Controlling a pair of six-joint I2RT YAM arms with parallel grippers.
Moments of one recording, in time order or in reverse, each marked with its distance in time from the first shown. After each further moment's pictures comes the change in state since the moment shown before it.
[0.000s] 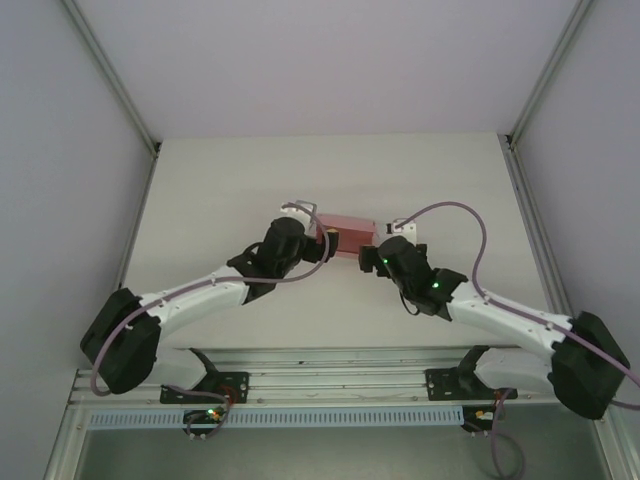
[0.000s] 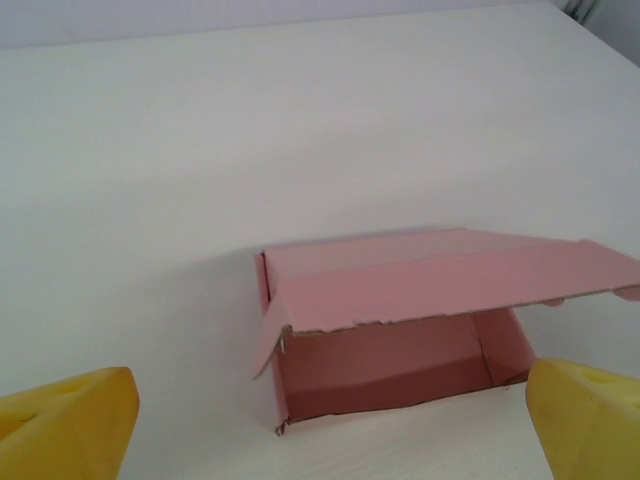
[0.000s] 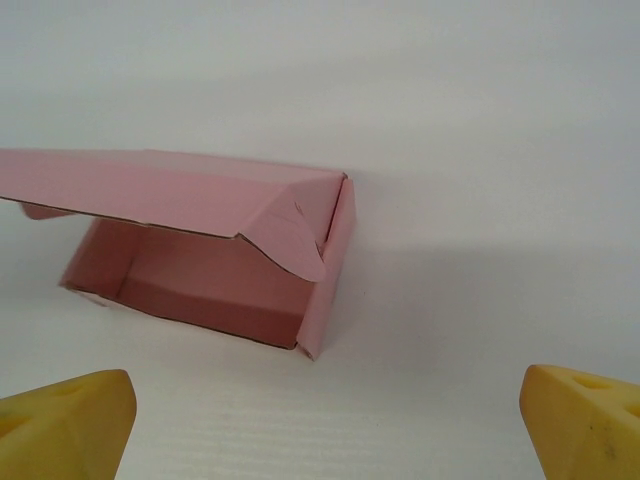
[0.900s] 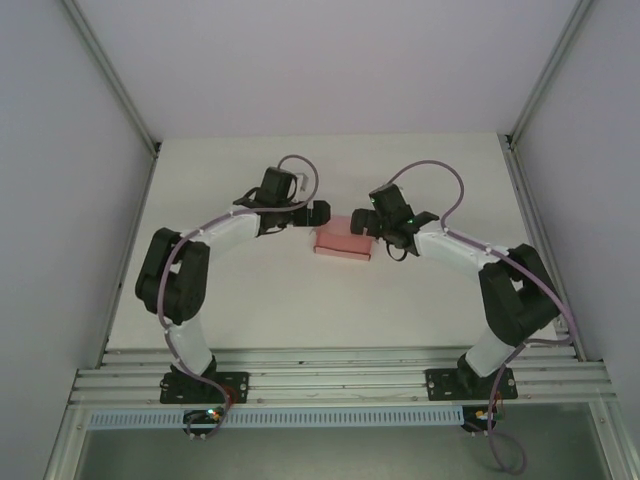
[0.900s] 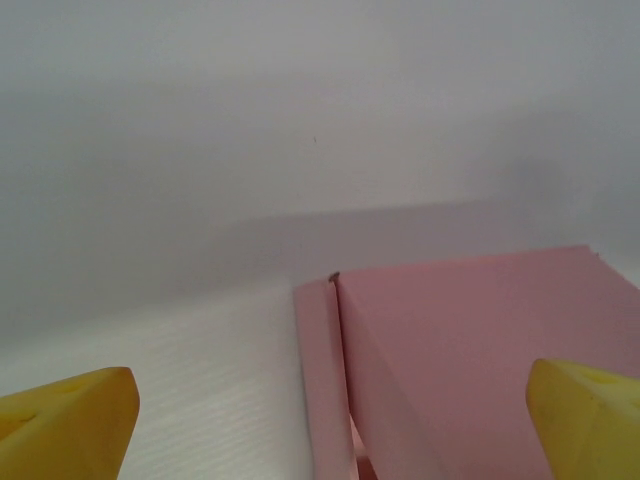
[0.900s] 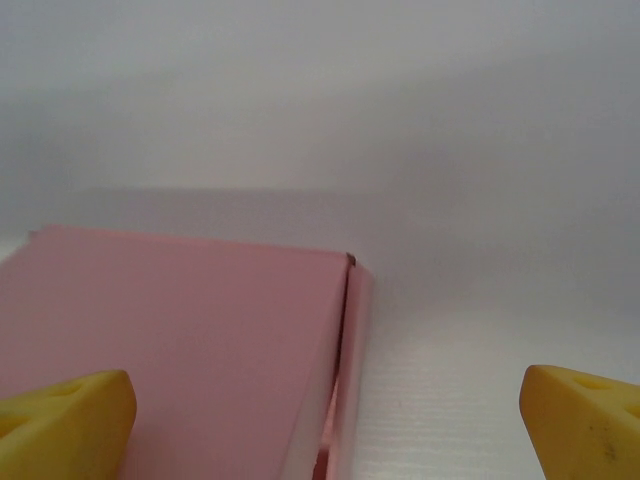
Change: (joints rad) left arm 0.333 0.478 0.431 -0.301 0.538 -0.069; right arm -0.267 0.521 0.396 -0.096 -0.317 0.033
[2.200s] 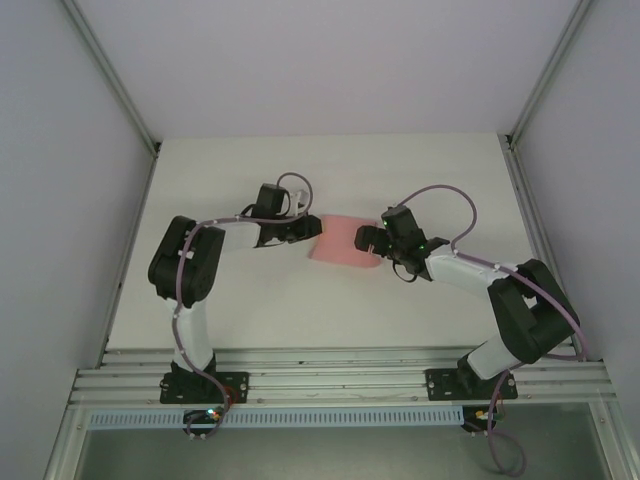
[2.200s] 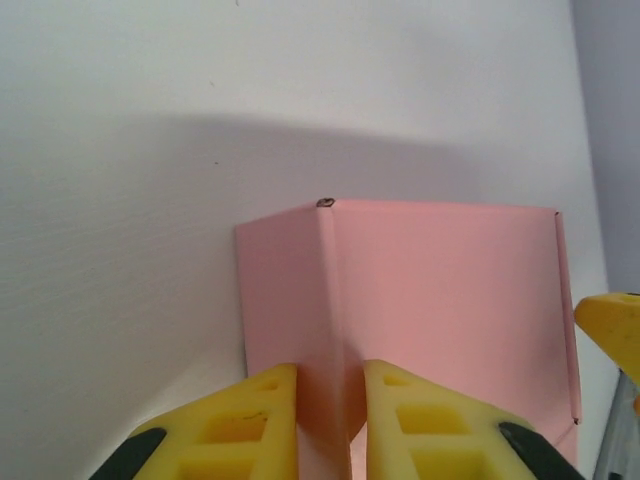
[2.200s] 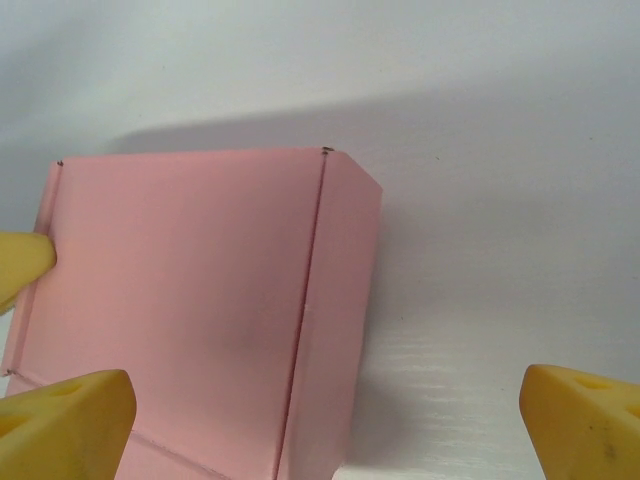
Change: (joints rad) left arm 0.076 0.136 -0.166 0.370 0.400 -0.201; right arm -0.003 -0.130 -0.266 0.228 -0.087 0.101
